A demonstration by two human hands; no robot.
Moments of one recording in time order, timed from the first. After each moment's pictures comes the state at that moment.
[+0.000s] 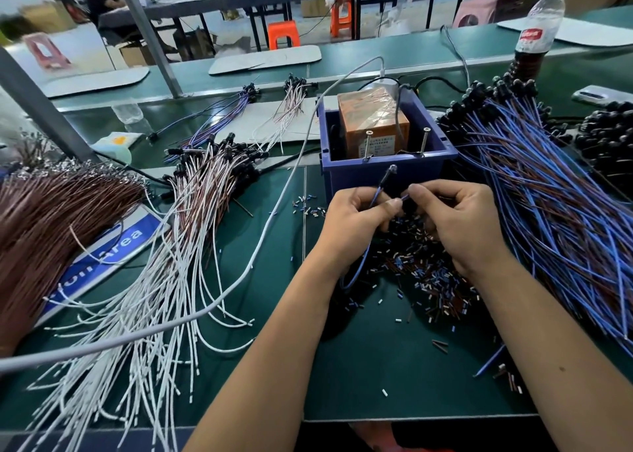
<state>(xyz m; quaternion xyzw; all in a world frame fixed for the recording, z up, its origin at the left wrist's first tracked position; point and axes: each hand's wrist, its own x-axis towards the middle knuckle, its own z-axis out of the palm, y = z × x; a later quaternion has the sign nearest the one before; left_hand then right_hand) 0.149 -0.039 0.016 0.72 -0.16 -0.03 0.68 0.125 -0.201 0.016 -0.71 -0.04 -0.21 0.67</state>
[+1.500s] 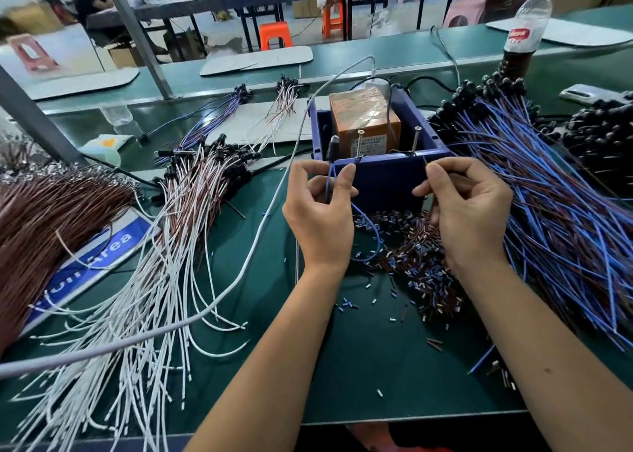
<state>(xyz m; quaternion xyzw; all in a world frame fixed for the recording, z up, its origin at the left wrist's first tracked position) 0.143 -0.041 0.021 0.66 -0.04 0.31 0.69 0.123 -0.203 0.016 -0.65 0.00 -0.32 0.69</state>
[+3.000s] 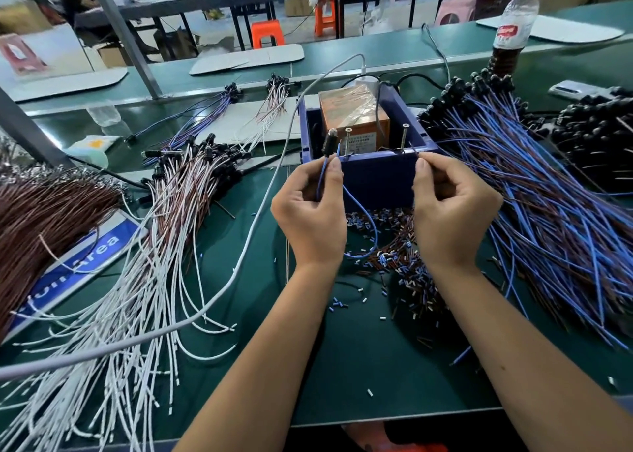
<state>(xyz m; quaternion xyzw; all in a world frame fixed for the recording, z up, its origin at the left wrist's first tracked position) 0.146 -0.047 0.020 0.63 -0.03 0.35 0.69 0.121 -0.185 0.021 -0.73 0.04 -0.50 0.46</state>
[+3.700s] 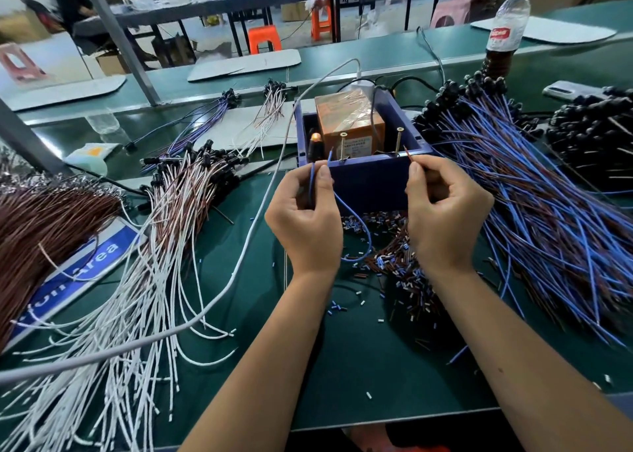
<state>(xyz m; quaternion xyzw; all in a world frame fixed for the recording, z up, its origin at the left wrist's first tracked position) 0.135 -0.045 0.028 0.65 -0.03 0.37 0.67 0.120 -0.184 0.022 -0.74 0.04 -0.48 0.48</state>
